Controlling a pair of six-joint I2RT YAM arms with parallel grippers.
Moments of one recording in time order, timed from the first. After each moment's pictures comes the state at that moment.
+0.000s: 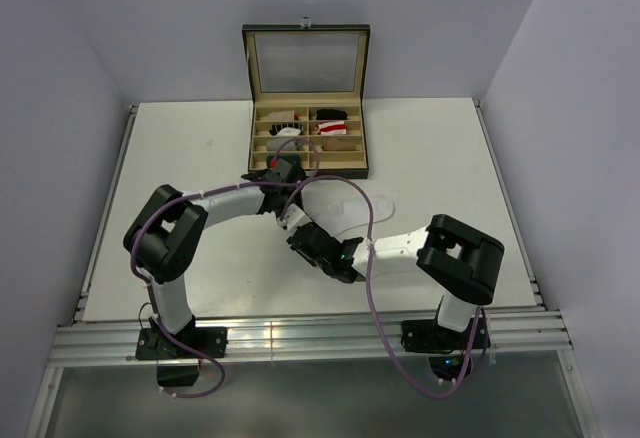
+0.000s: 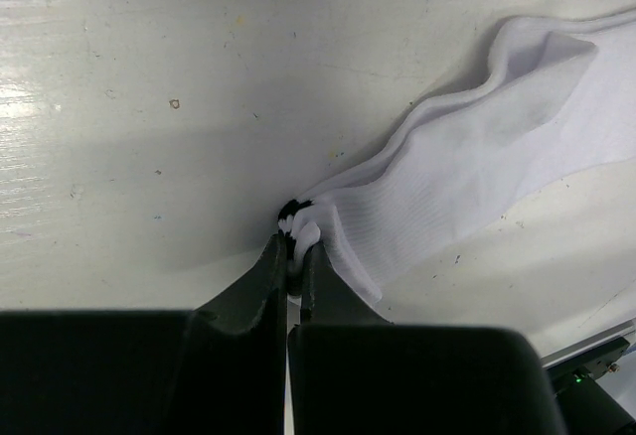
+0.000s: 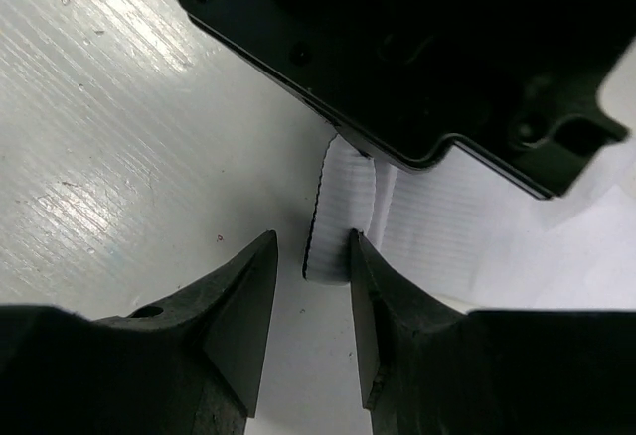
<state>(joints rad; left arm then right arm) -0.66 1.85 1.14 -0.37 0.11 -0.83 1.10 1.69 0.76 0.16 0.45 0.06</state>
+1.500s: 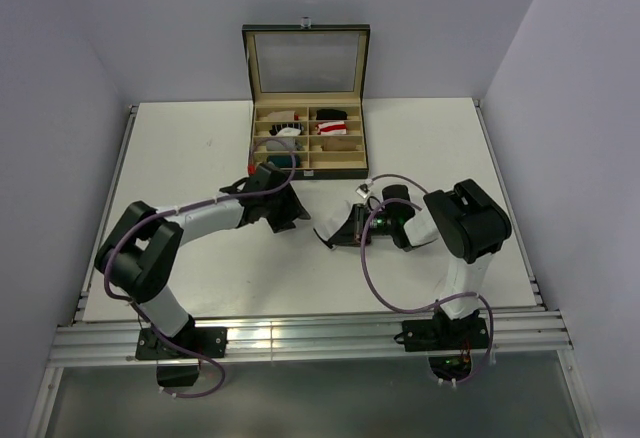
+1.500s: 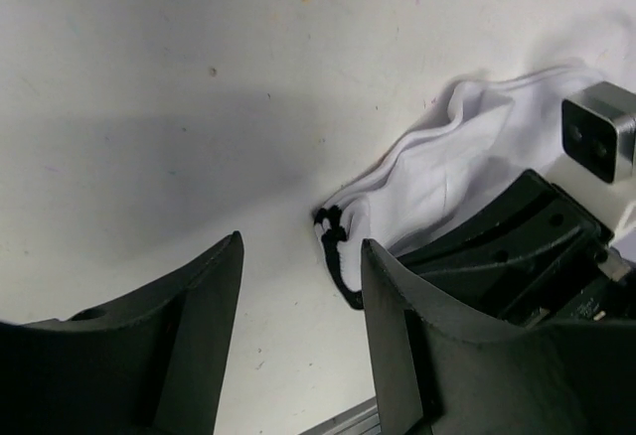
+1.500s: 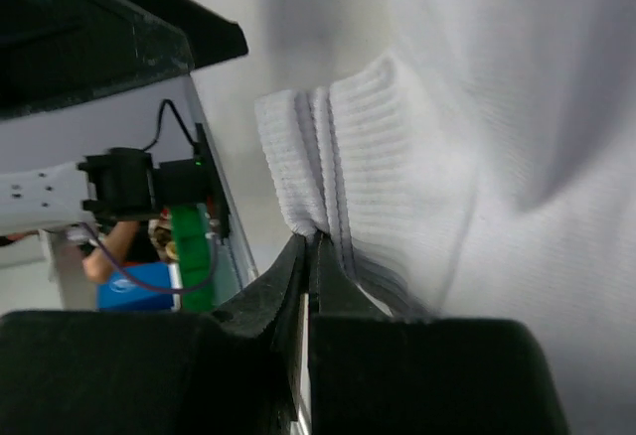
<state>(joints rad) -0.62 1.66 0.94 -0.18 0.11 -1.05 0.35 1.86 0.52 0.68 -0.91 0.77</state>
